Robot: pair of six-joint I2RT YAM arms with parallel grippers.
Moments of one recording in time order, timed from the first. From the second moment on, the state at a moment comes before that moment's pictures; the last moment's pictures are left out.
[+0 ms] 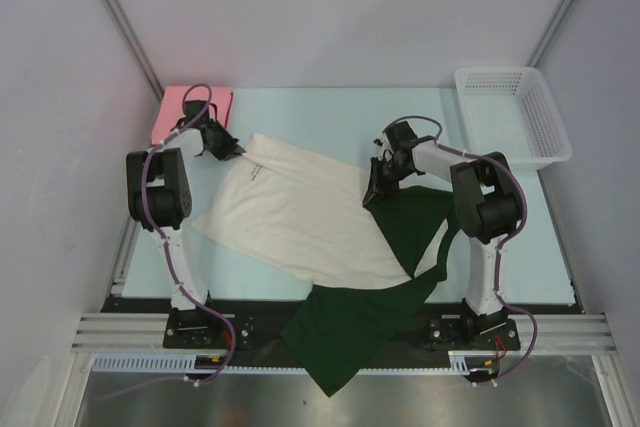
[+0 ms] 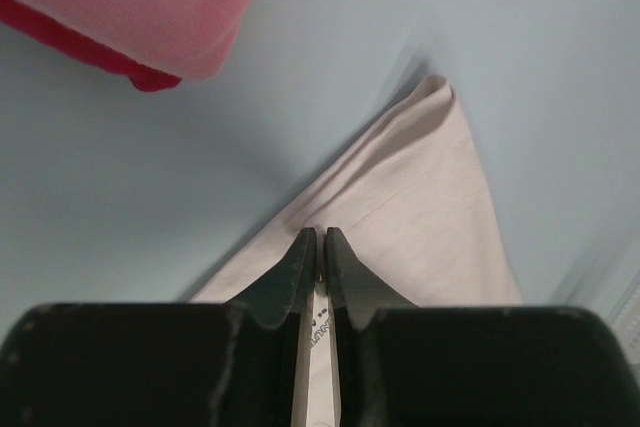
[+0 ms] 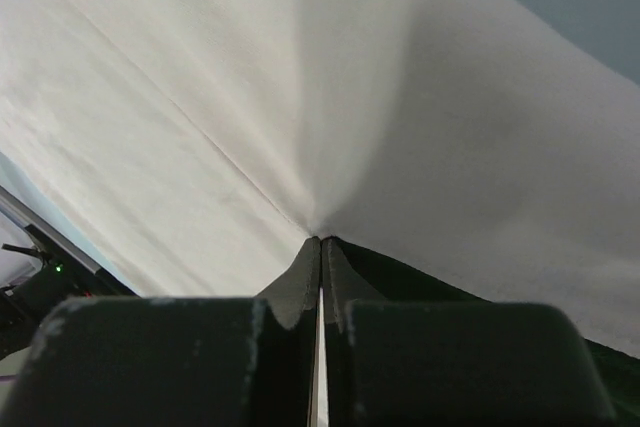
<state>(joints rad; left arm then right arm) 0.09 2.13 1.51 -0.32 0.27 -0.70 0.35 2.06 1.39 -0.55 -0.51 0.38</state>
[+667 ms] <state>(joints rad) 0.10 2.10 1.46 -0.33 0.26 -0.62 0.31 1.99 1.32 -0.55 -0.52 0.40</state>
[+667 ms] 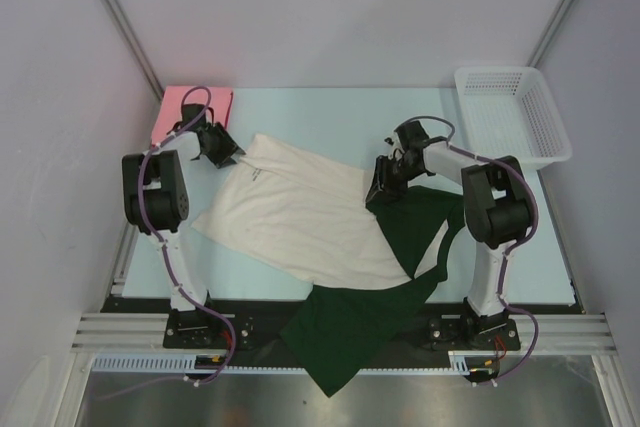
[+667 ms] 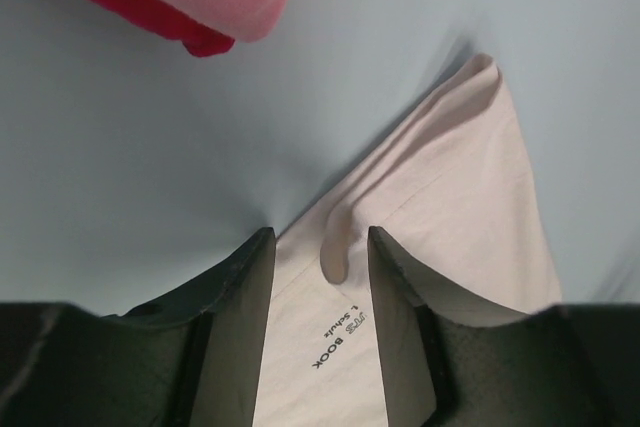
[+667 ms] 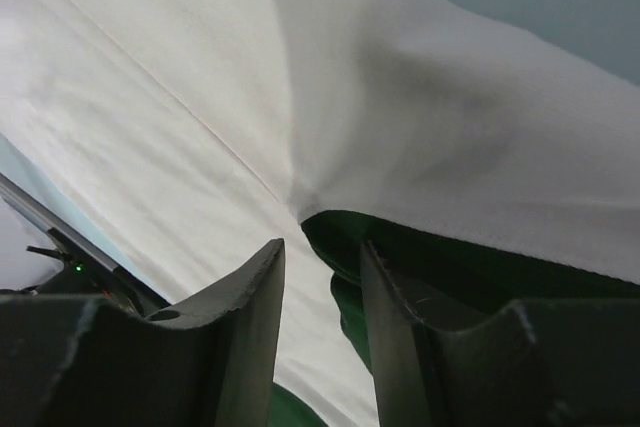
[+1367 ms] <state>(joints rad) 0.10 2.12 1.46 -0.35 0.32 -0.56 0.14 1.85 1.25 -0.56 -0.58 0.44</state>
